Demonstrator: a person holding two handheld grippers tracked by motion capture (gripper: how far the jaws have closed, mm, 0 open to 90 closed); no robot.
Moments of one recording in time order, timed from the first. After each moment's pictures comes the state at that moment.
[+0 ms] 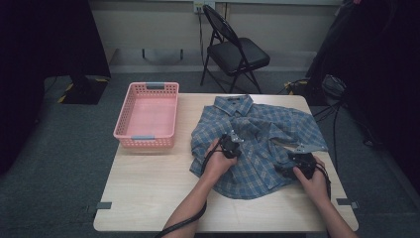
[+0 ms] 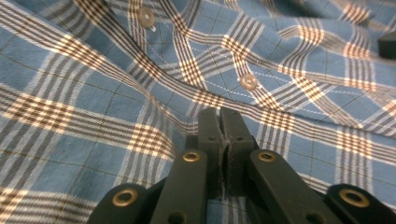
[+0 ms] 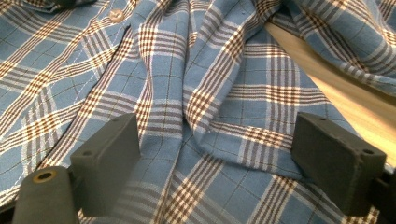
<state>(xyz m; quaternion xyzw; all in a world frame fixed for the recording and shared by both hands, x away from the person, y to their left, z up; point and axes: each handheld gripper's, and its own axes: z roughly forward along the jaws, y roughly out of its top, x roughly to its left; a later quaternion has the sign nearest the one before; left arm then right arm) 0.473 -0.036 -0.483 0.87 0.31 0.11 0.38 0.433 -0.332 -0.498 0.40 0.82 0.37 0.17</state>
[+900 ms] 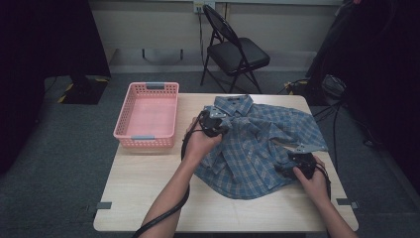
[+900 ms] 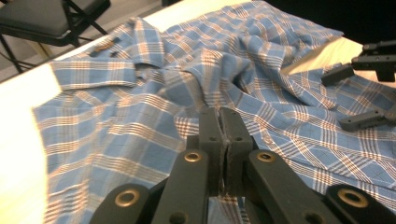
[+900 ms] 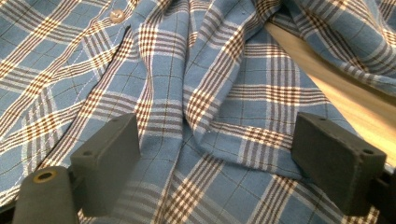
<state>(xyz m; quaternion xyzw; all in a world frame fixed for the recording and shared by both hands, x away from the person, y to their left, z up) 0.476 0.026 -0.384 0.82 0.33 0.16 0.44 0.433 -0.332 -0.498 0.40 0.82 0.37 0.17</state>
